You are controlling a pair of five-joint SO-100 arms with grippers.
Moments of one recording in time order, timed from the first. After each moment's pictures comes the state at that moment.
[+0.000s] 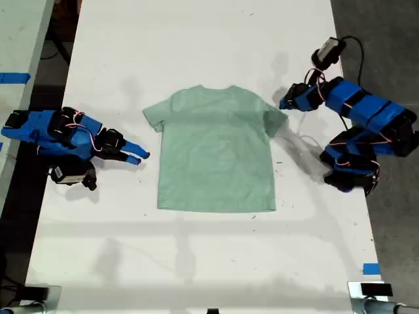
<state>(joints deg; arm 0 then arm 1) 2.4 204.0 186.2 58.6 -14.1 53.4 133.4 134.8 55.0 -33.2</state>
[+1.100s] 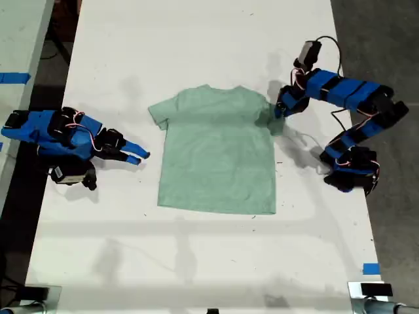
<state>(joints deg) 2.4 204.0 186.2 58.6 -14.1 52.6 105.7 115.8 63.7 -34.3</state>
